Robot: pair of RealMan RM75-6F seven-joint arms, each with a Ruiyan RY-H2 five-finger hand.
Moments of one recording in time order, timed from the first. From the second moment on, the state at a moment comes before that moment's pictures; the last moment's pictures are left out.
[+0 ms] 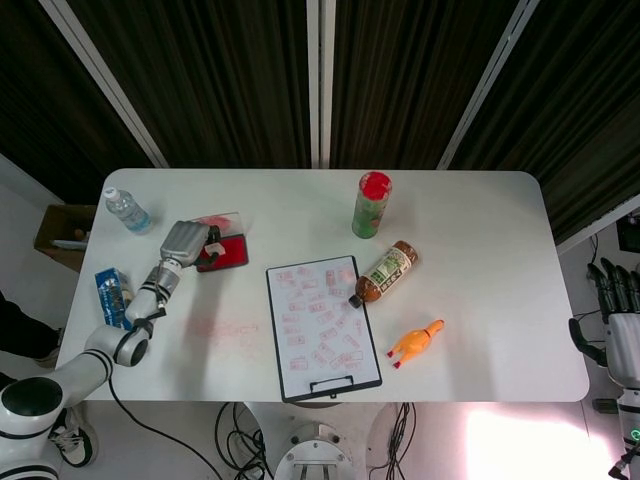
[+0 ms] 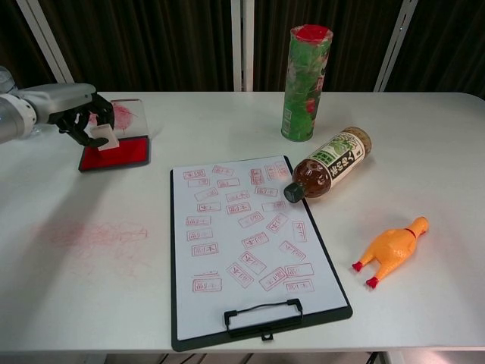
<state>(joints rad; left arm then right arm) -0.78 -1.75 -0.17 -0.72 1.32 0.72 -0.21 0.05 -1.11 0.11 -1.57 -1.50 1.57 0.03</state>
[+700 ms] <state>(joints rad) -0.79 -1.78 -0.15 -0.66 1.32 0.69 -0.23 0.05 -1.12 0.10 -1.55 -1.49 1.55 0.04</state>
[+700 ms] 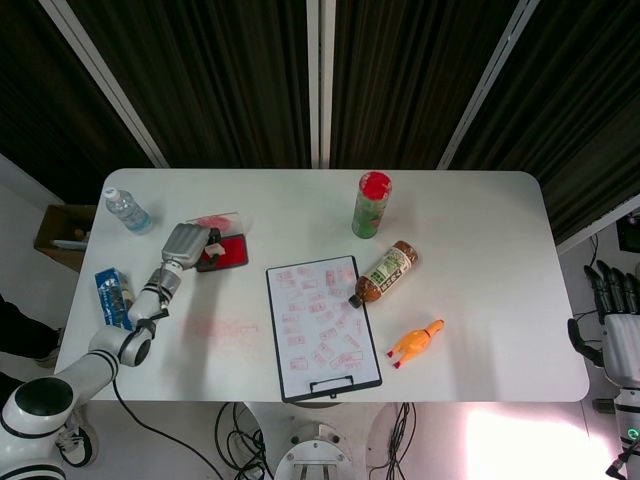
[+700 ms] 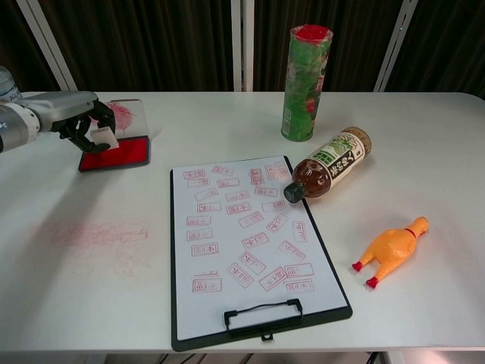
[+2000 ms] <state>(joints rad) -0.75 -1.64 -0.16 -1.45 1.21 0.90 0.19 0.04 -1.13 0.09 -1.54 -1.52 1.56 0.08</state>
